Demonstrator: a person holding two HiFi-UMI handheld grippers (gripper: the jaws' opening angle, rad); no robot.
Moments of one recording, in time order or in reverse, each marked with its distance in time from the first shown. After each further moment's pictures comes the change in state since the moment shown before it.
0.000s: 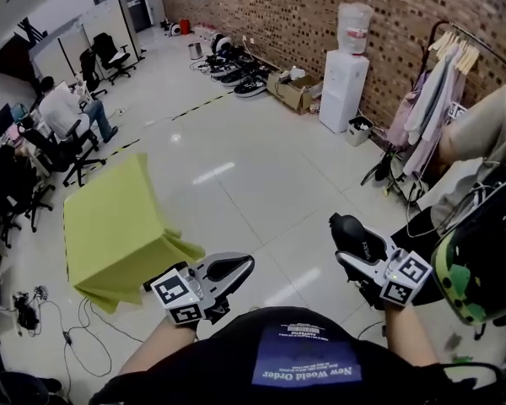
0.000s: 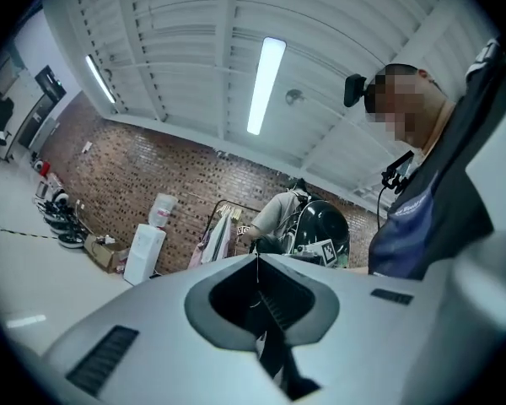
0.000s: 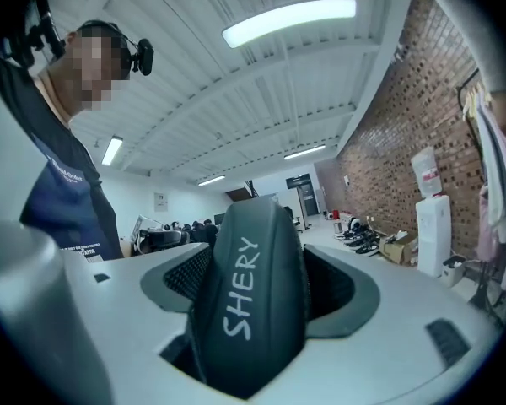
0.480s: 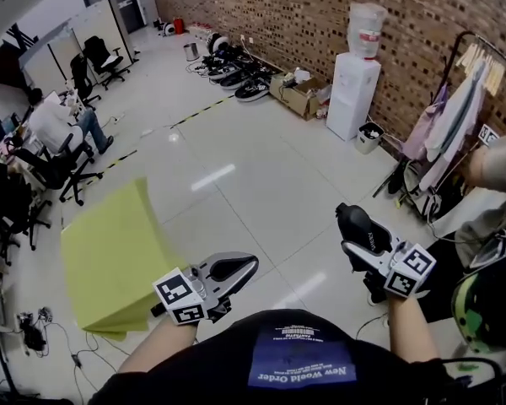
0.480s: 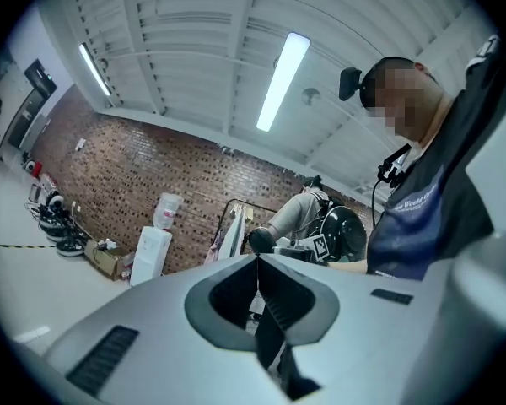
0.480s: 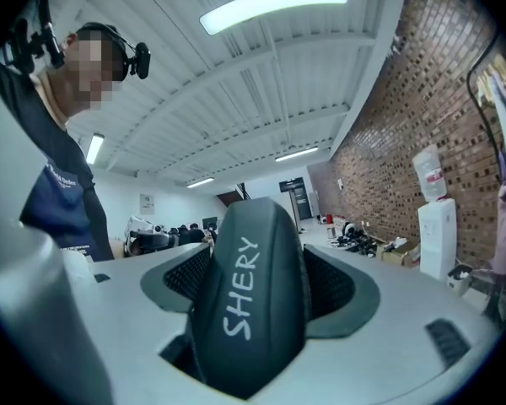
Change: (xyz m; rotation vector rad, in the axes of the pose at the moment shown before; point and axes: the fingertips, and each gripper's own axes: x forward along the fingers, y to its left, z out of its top) left arm 0.015 0.198 0.068 0.019 0.044 -0.045; right arm 0.178 -0.122 0.041 -0.001 -0.028 -0.053
